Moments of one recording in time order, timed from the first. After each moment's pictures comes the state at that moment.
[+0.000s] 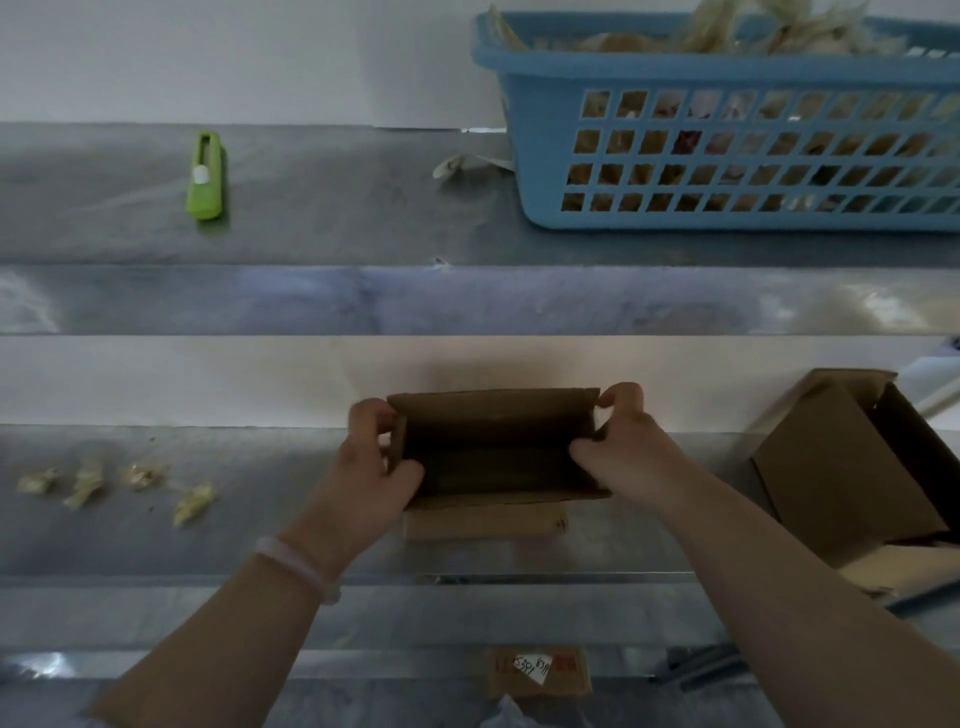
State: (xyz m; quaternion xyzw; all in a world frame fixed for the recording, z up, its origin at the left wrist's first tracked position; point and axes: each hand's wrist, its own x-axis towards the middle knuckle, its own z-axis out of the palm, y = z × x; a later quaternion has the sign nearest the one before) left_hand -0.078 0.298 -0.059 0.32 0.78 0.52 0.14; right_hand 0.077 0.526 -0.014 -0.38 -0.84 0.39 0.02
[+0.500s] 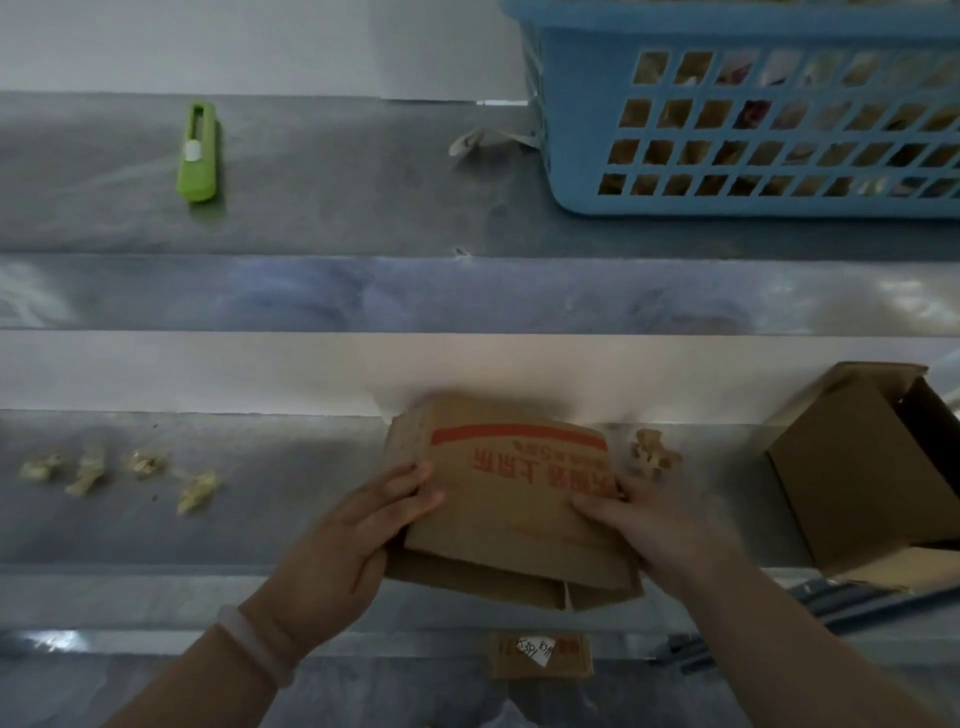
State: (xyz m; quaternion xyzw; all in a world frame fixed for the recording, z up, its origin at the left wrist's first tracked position) left_hand -0.059 0.242 -0.075 0.58 0.75 0.33 0.03; right_hand 0.113 0.517 -0.087 -0.41 -0.61 0.68 -0.02
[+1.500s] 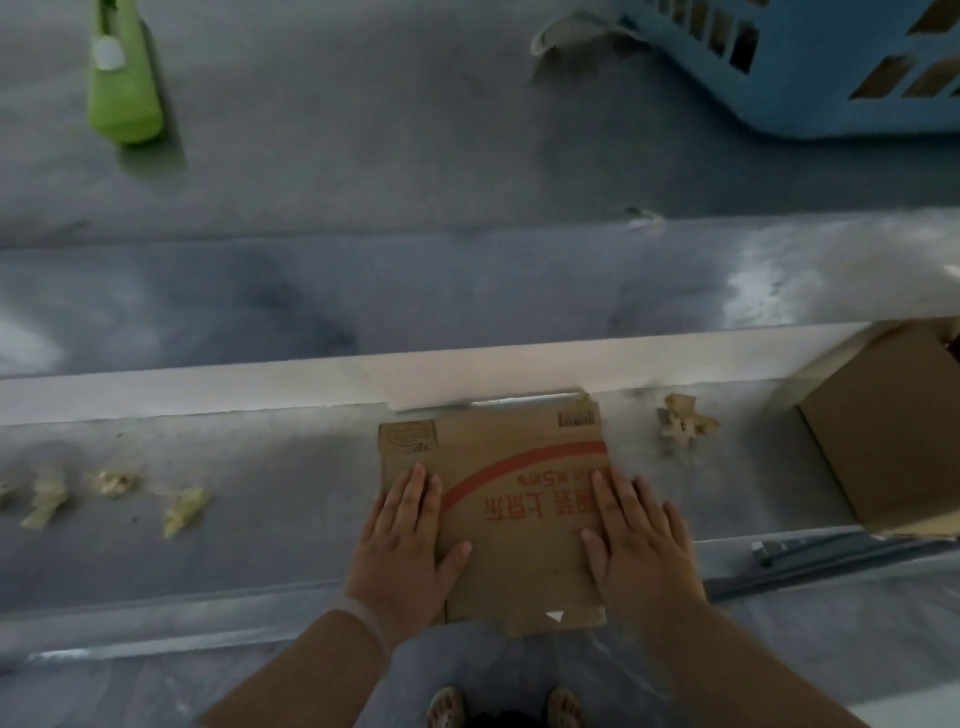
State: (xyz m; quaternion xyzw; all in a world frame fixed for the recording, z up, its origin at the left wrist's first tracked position) left_hand -0.081 0.267 -0.190 0.44 0.89 0.03 0.10; right_hand 0.108 0.463 -0.192 -0.38 -0.92 0.08 -0.08
